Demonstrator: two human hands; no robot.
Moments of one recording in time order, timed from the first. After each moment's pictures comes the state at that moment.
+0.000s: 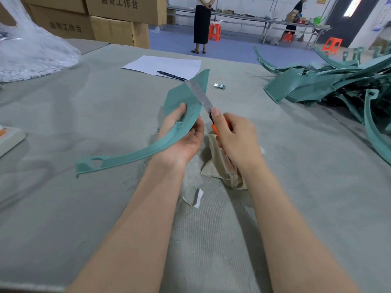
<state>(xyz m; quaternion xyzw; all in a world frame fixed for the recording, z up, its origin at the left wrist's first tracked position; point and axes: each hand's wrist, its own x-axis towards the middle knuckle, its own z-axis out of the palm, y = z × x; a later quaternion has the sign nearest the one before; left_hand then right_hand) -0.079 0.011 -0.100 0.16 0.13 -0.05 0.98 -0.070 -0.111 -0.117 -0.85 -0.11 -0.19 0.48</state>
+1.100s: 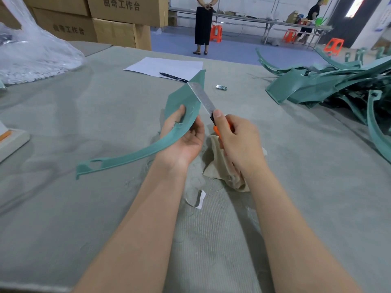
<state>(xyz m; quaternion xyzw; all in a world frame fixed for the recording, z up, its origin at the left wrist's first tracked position) -0.082 0.012 -0.098 0.15 0.13 -0.03 0.98 -0.072 -0.109 -0.116 -0.85 -0.08 -0.19 0.48</state>
